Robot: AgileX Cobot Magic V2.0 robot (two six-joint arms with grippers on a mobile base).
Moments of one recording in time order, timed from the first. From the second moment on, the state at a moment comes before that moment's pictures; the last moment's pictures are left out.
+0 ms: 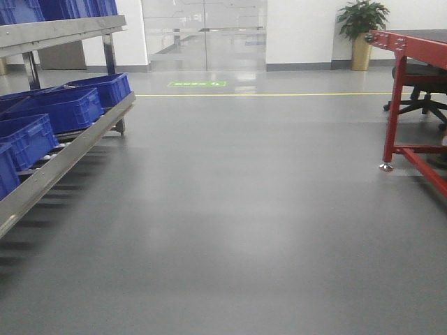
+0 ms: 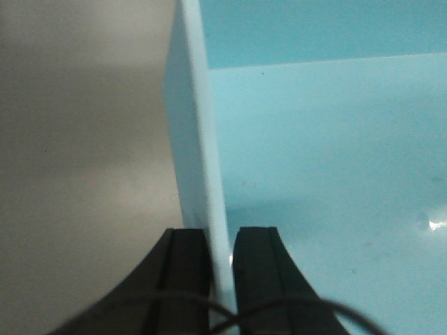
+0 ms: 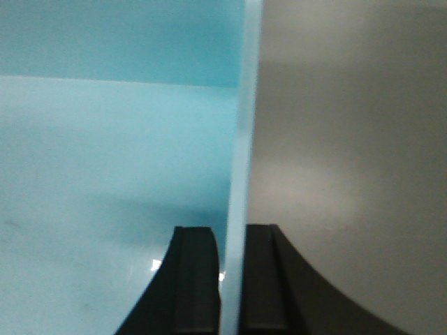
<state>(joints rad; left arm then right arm) -0.36 1.52 -1.99 -0.14 1.24 -0.08 0.43 1.56 -2.04 -0.02 1.26 0.25</state>
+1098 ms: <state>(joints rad) -0.36 1.52 -1.99 -0.14 1.23 -0.08 0.43 1.56 -2.04 -0.02 1.26 0.25</state>
